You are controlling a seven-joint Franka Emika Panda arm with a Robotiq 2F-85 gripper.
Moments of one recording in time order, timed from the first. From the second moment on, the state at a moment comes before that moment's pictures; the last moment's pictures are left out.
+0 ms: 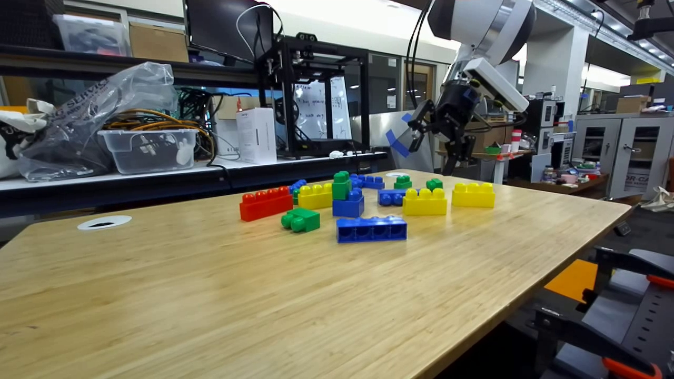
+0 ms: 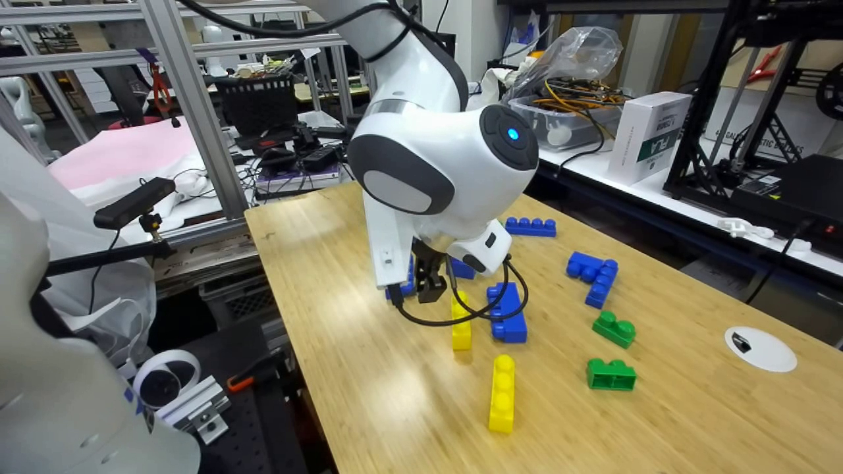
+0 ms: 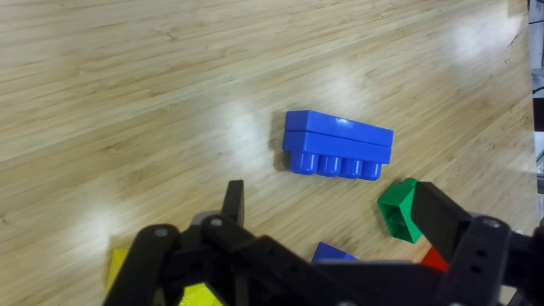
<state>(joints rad) -0.02 0.06 -0.17 -2.46 0.78 2.19 -0.49</state>
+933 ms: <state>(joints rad) -0.05 0.18 -0.15 -2.43 0.78 2.19 -0.51</state>
